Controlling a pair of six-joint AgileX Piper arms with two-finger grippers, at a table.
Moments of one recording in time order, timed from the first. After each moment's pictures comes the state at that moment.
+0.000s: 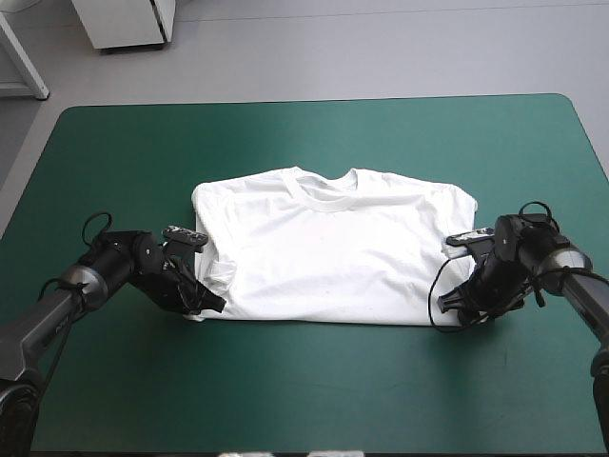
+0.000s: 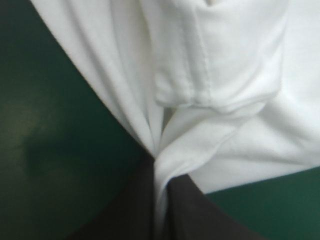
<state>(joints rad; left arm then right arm) -0.20 1.50 -0.87 -0.21 0.83 0.29 0.12 1.54 -0.95 0.07 1.01 -0.19</state>
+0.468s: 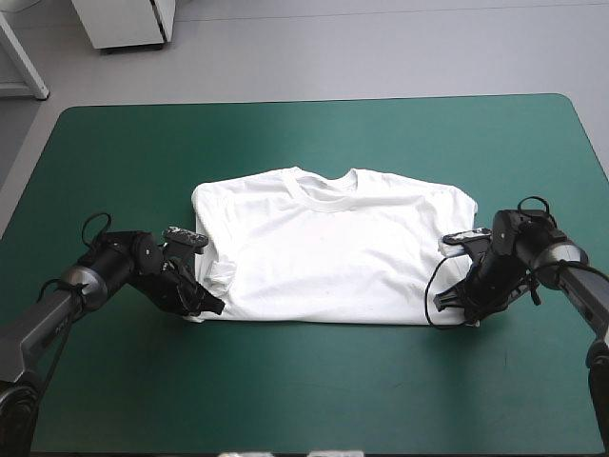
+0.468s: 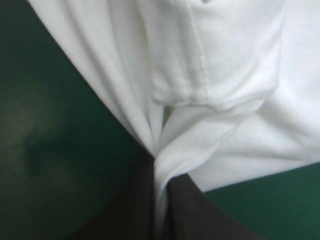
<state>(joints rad) -0.20 1.49 -0.87 -0.21 0.86 0.30 0.12 1.57 -0.97 0.12 1.06 -0.22</state>
